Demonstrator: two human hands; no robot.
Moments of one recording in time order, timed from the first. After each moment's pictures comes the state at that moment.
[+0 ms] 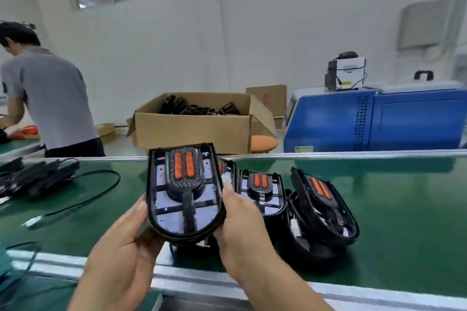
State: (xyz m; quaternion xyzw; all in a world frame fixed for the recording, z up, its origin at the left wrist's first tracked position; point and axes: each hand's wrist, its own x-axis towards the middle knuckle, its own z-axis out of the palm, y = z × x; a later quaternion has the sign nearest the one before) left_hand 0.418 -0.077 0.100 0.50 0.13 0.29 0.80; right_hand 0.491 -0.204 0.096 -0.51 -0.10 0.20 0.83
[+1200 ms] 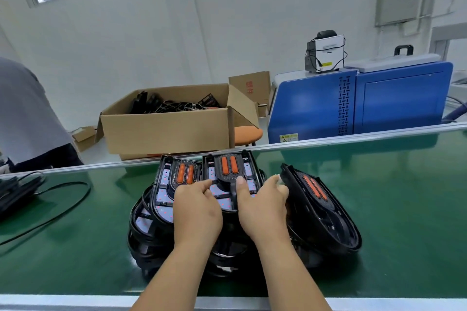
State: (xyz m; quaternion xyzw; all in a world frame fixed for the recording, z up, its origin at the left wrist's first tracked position) left_hand 0.550 -0.155 0.092 0.87 0.22 0.29 0.32; right_hand 0.589 -0.251 0.071 -0.82 -0.01 -0.03 0.57
